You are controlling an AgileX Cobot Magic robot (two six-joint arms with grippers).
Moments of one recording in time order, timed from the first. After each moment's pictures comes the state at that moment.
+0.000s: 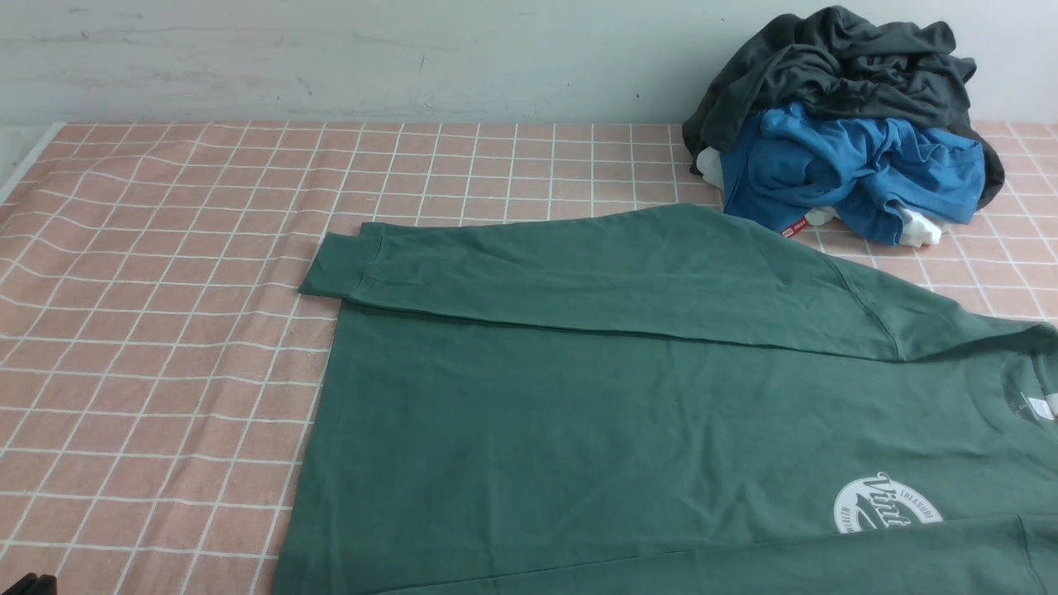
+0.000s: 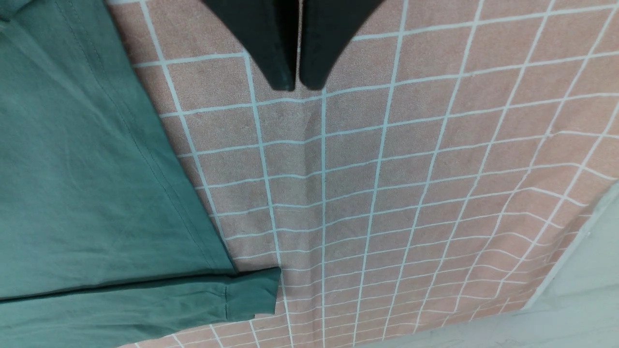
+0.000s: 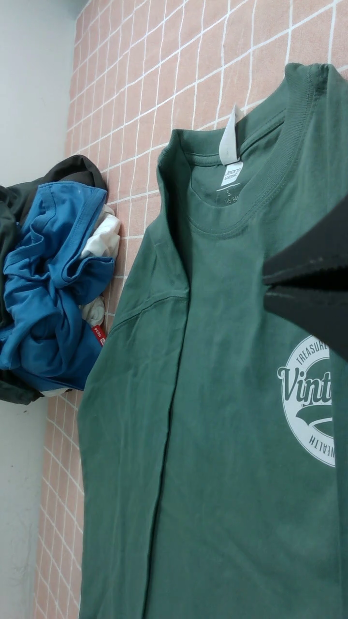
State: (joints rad) right arm -0.01 -0.01 0.02 -0.06 0.36 0.05; left arm -0.03 -0.01 0.02 -0.02 0.35 0.18
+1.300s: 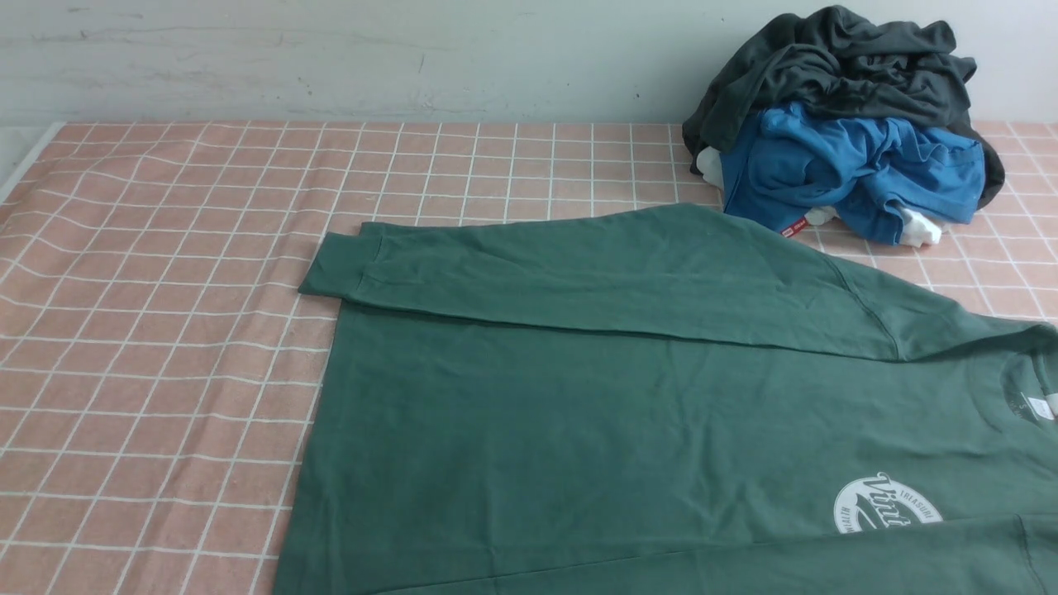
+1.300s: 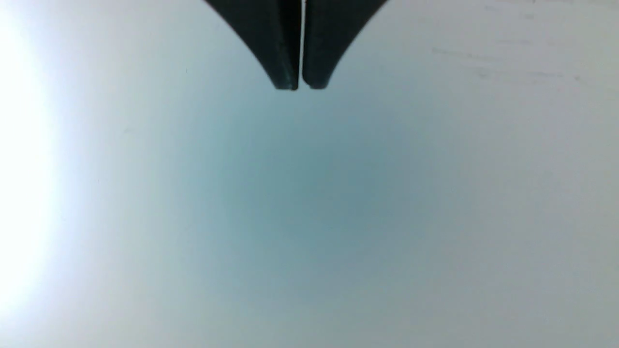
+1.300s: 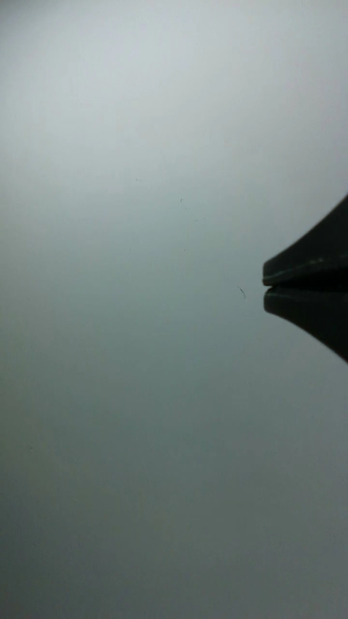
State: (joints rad) right arm -0.01 0.13 -0.17 -0.17 -0.41 0.38; left arm -0.03 0.12 -0.26 0.06 -0.24 -0.25
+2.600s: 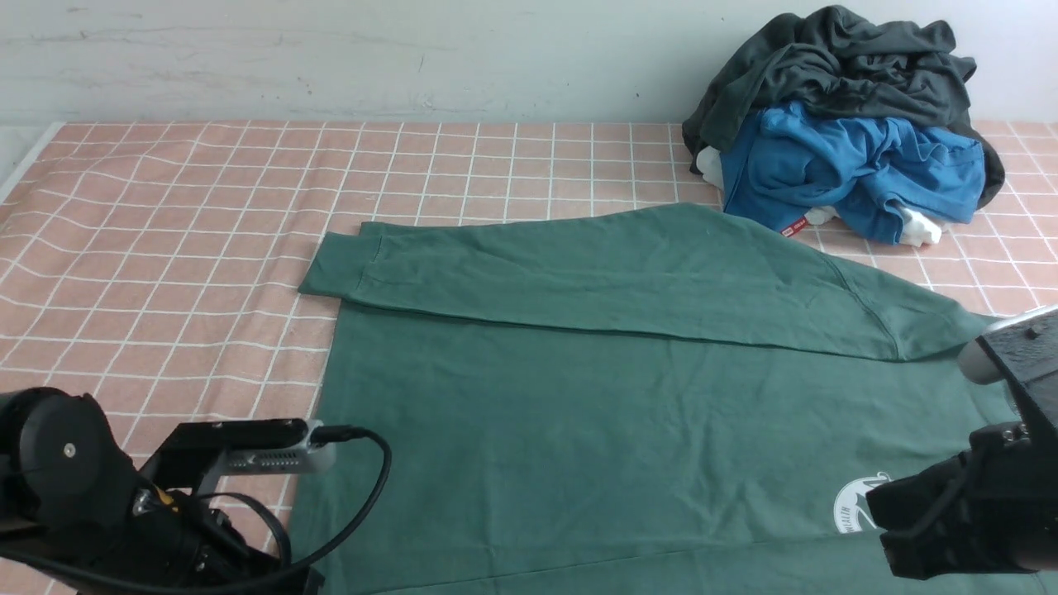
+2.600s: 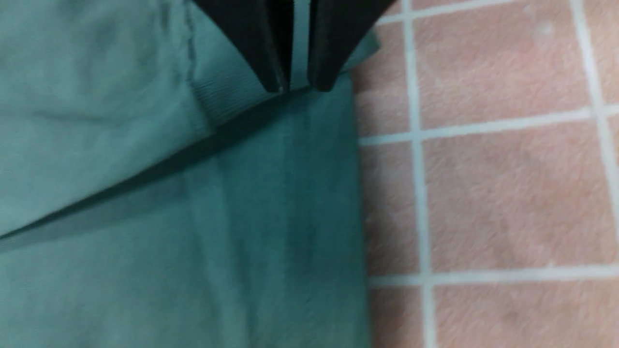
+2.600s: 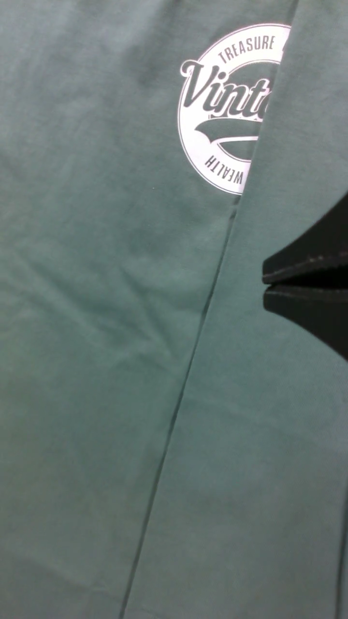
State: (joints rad) right arm 0.27 1.07 -0.57 0.38 0.64 -0.31; left arm -0.21 1.40 -0.58 -0.40 0.67 0.17
